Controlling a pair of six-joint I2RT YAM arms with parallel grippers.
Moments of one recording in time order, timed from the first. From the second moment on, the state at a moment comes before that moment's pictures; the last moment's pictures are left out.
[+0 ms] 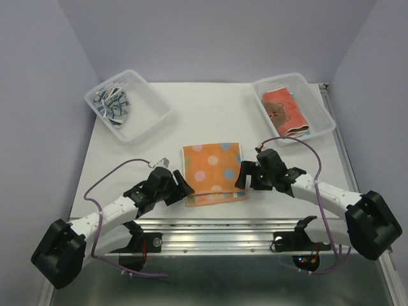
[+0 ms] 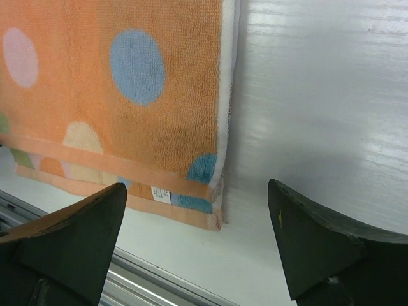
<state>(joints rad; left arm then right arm) -0.67 0.93 0.29 -0.15 0.05 -1.04 0.60 1.19 0.55 -0.25 -0.08 0.64</state>
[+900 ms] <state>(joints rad) -0.67 1.11 0.40 -0.19 0.07 -1.00 0.60 1.22 0.55 -0.21 -0.09 0.63</state>
